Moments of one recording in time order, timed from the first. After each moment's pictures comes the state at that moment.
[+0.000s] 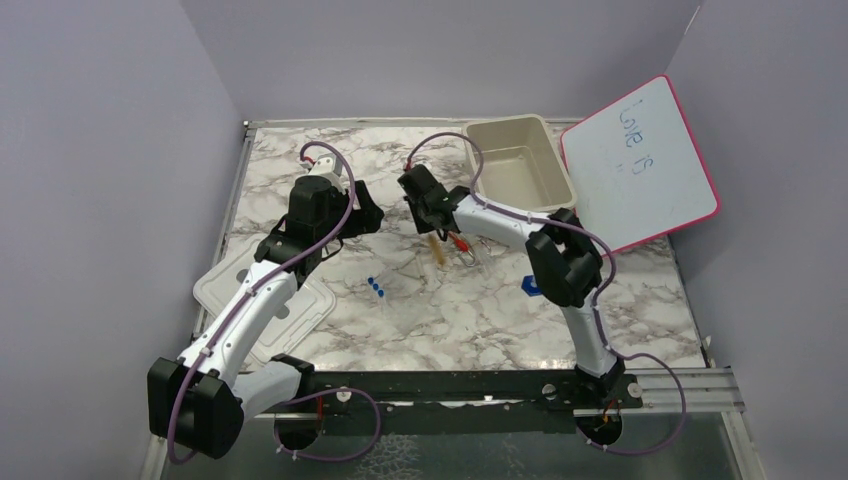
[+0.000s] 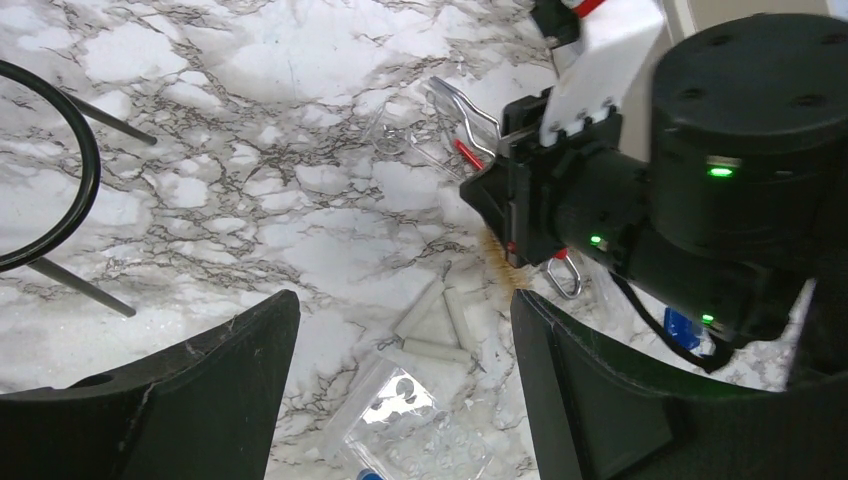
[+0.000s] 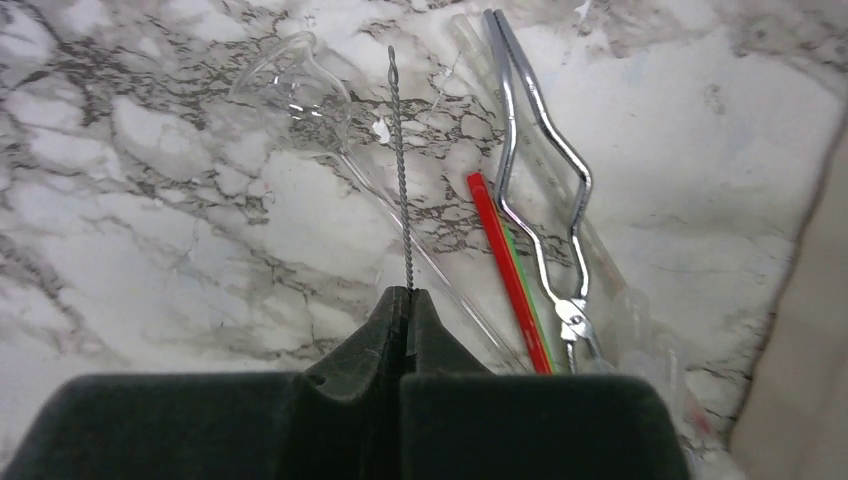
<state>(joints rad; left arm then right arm) -0.34 1.09 0.87 -0.27 0.06 -0.45 0.79 2.19 1.69 -0.42 0.30 0.31</state>
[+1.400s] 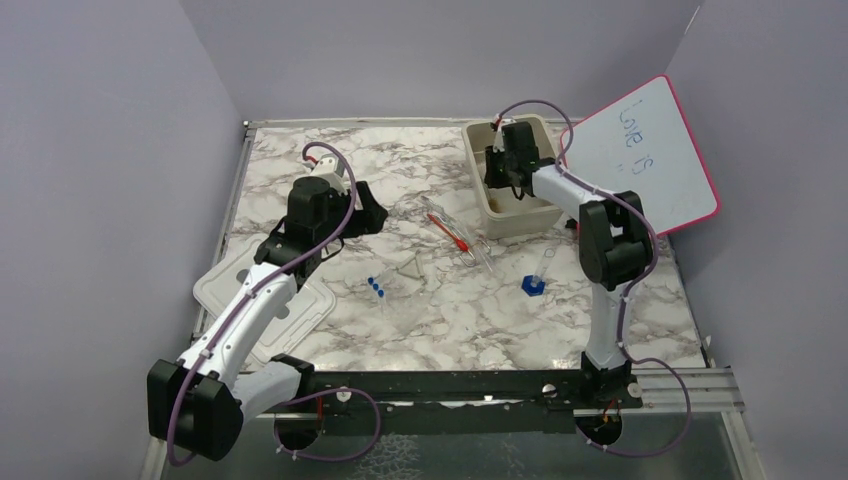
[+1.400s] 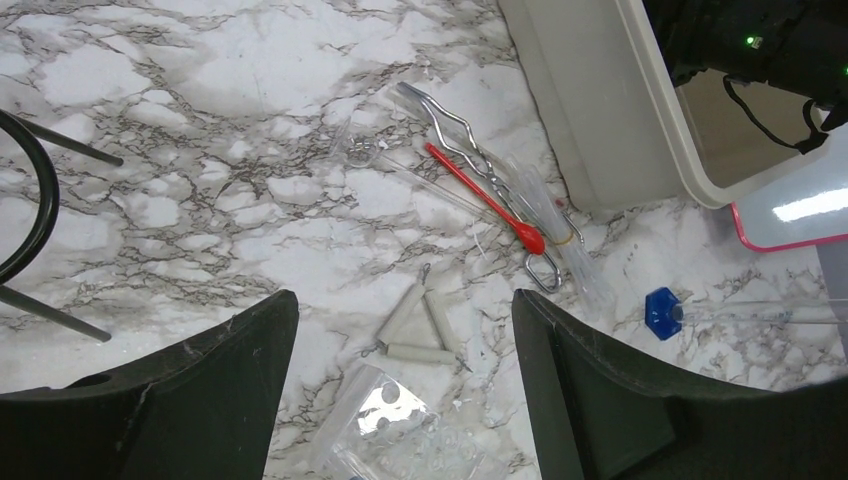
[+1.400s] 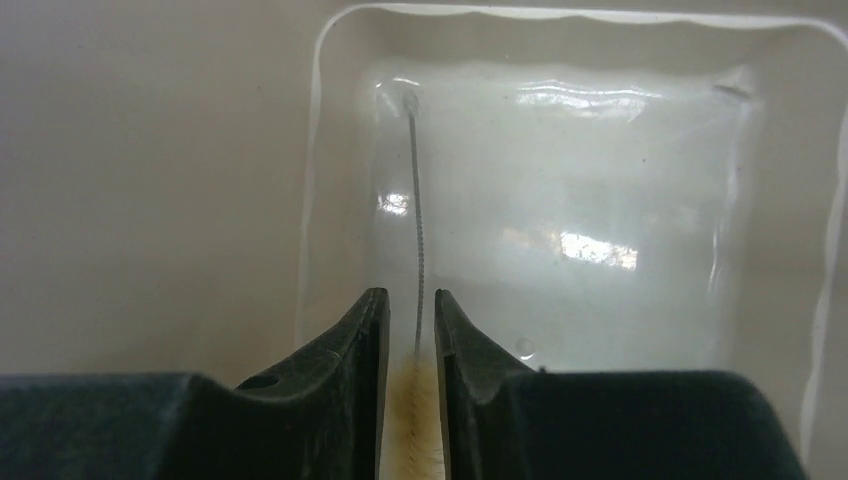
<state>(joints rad) -0.34 1.07 0.85 -0.23 0.12 -0.43 0.32 2.07 1.53 -0.18 -0.02 0.09</state>
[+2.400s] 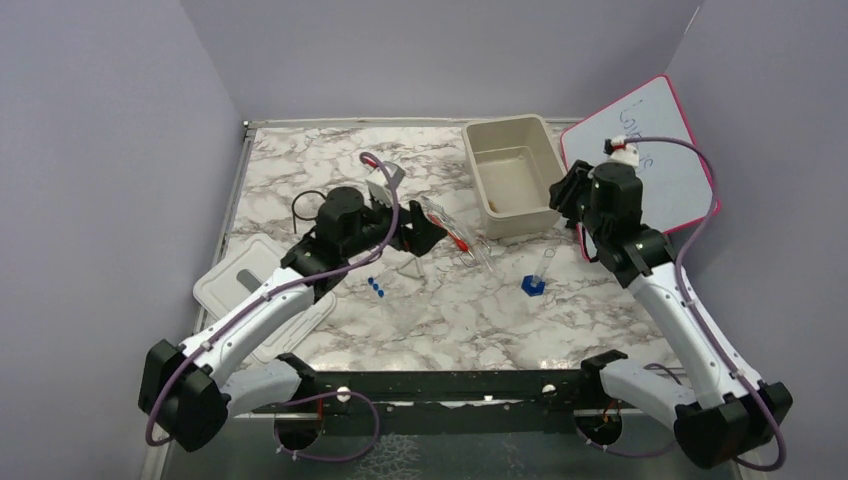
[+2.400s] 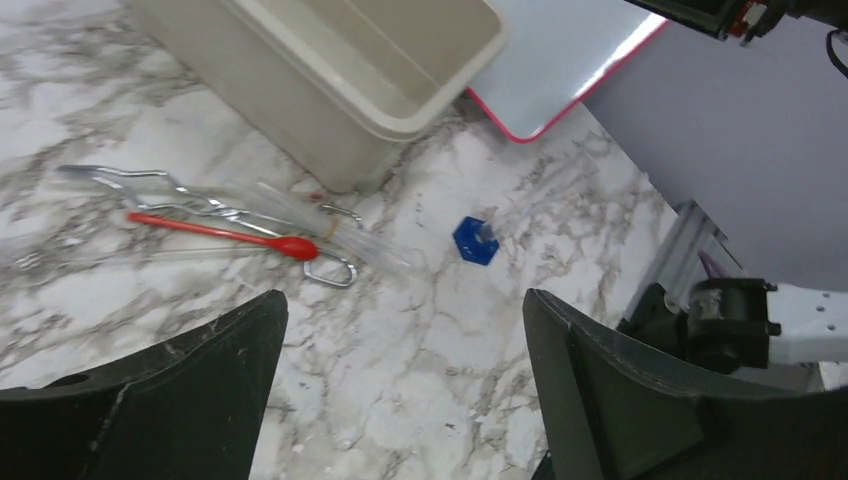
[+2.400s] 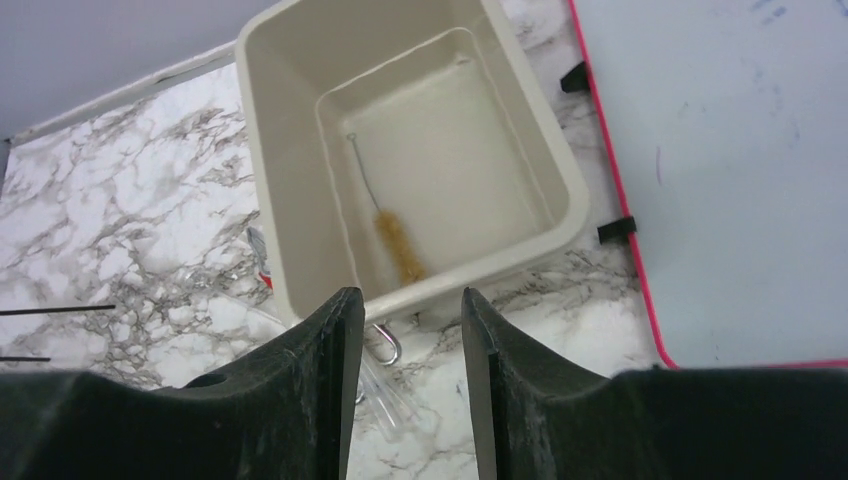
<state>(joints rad) -0.56 1.07 0.83 0.02 0.33 -0.39 0.32 1.05 1.04 -0.37 0.27 0.43</state>
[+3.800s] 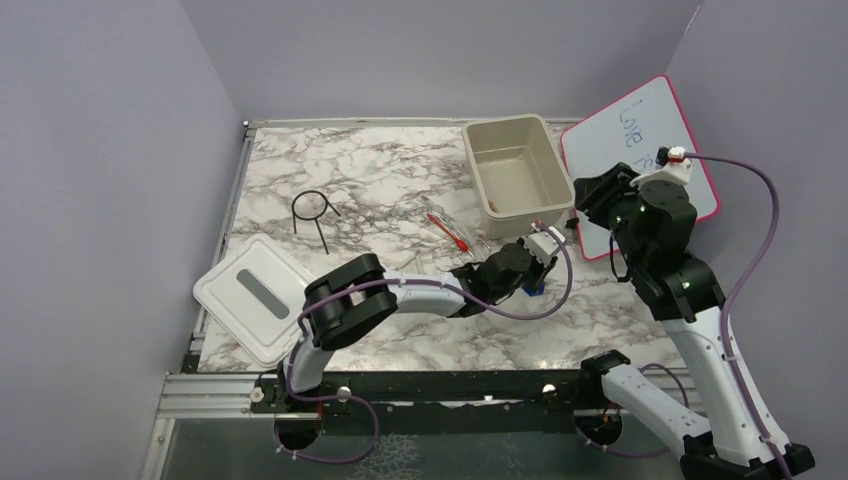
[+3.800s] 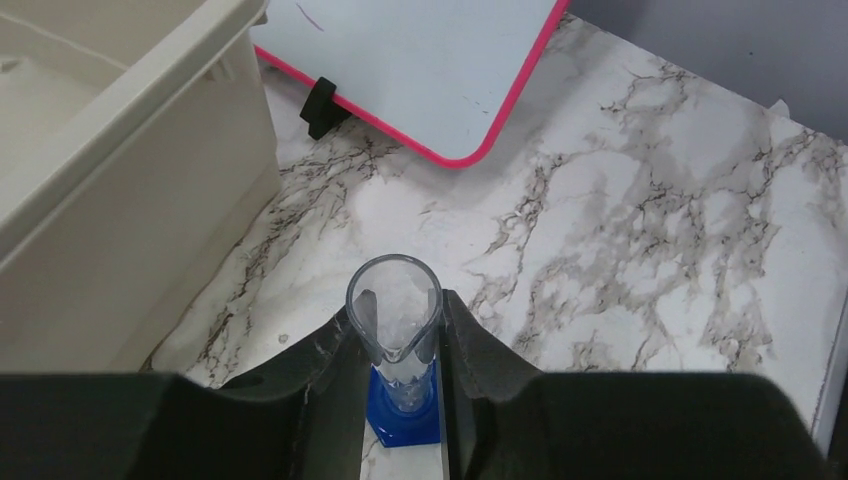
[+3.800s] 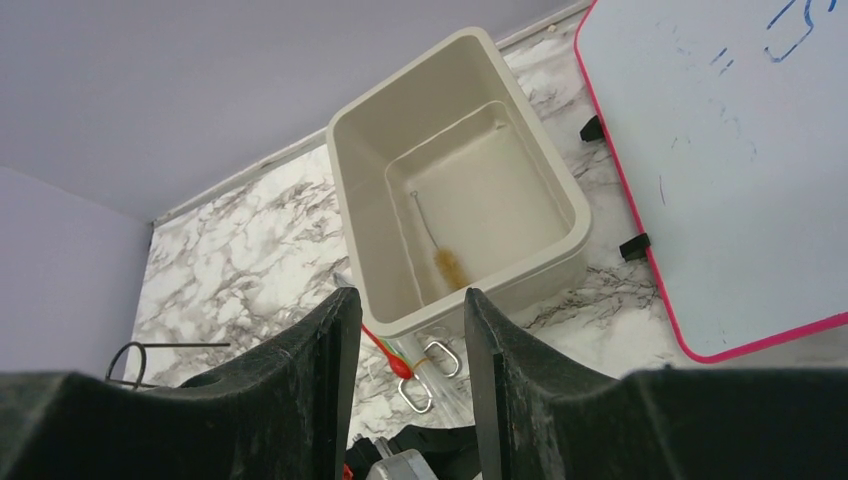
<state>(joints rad) -1.18 2.02 1.26 0.55 -0.20 -0.12 0.32 0.81 1.11 -0.52 0.32 0.55</state>
